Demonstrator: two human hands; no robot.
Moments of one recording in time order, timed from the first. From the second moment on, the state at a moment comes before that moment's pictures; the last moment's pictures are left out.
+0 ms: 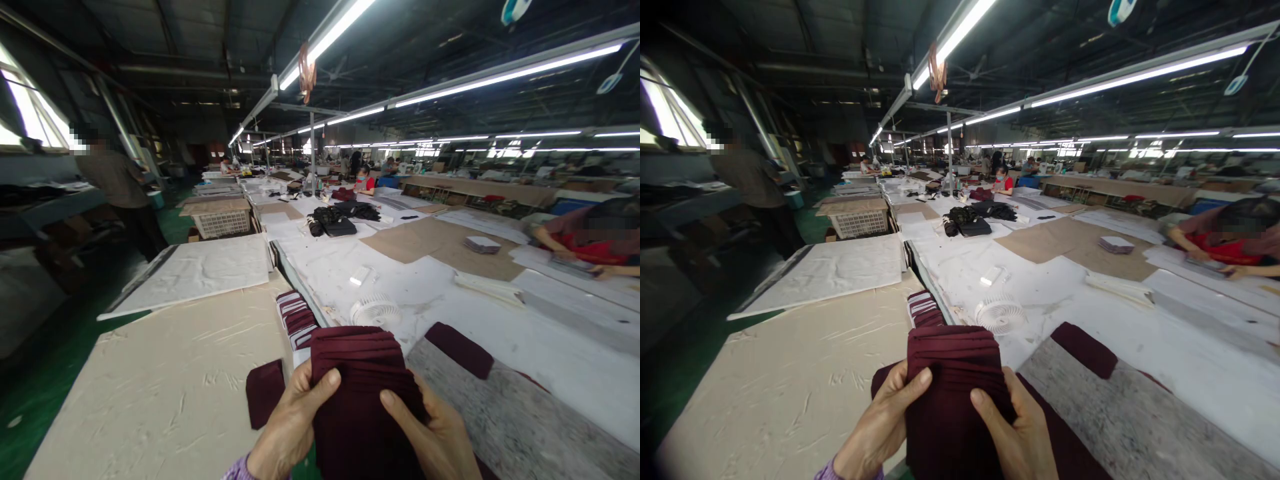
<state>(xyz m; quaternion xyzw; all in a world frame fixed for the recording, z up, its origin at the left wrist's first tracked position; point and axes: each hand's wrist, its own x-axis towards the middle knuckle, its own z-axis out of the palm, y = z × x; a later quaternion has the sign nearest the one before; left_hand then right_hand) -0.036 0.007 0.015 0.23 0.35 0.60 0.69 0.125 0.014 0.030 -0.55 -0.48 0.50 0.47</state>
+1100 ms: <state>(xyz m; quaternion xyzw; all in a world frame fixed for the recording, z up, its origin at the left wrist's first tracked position) -0.043 0.005 -0.002 0.29 0.34 0.57 0.69 0.138 0.022 0.022 -0.48 -0.50 0.57 0.45</state>
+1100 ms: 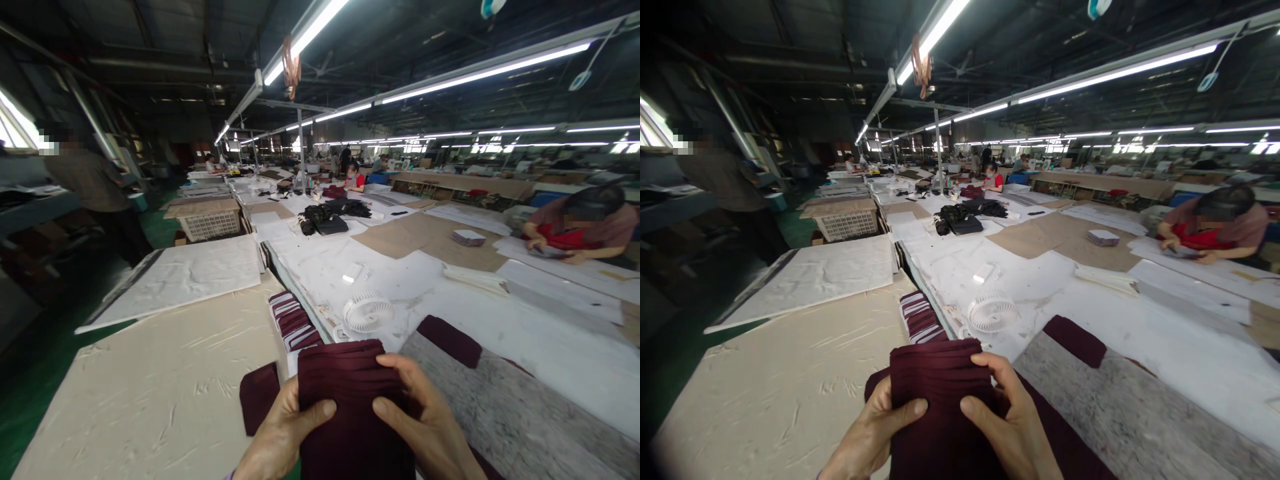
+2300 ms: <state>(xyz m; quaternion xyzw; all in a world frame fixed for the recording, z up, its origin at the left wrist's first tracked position) -0.040 0.004 0.002 0.21 0.29 0.62 0.70 0.119 0.019 0.020 -0.51 -0.44 0.58 0.45</state>
